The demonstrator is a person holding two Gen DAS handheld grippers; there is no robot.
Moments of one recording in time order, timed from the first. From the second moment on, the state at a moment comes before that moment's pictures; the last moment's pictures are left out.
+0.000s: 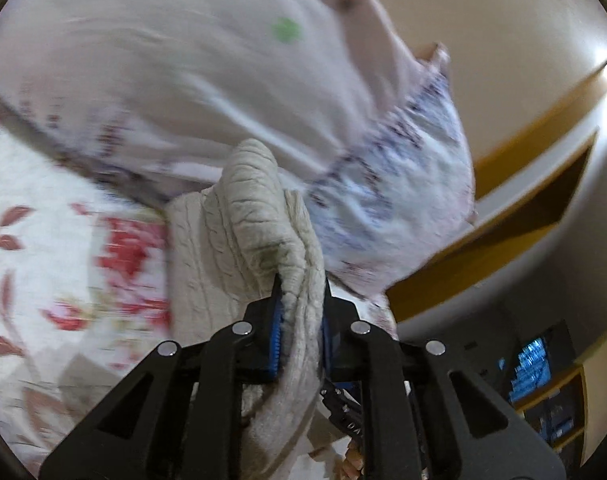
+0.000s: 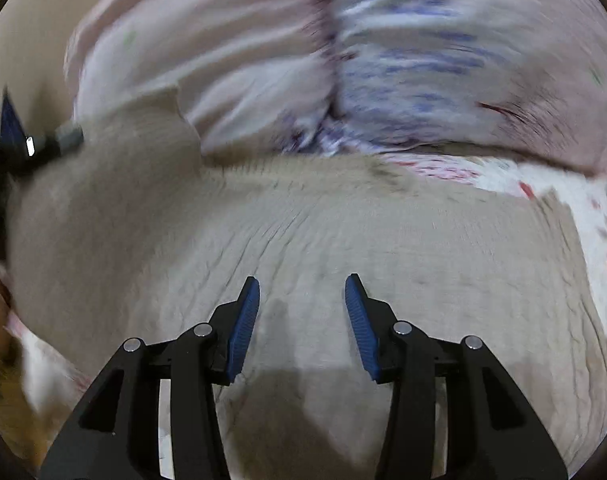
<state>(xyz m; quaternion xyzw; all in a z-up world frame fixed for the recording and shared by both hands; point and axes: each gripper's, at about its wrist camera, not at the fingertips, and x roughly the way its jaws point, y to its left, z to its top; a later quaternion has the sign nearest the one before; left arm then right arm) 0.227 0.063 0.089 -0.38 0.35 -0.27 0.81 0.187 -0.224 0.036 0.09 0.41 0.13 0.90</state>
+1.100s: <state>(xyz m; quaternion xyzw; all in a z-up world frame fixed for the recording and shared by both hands) 0.234 -0.033 0.047 -0.27 0.41 -0.23 0.84 0.188 -0.362 0.027 0.34 0.47 0.14 0.81</state>
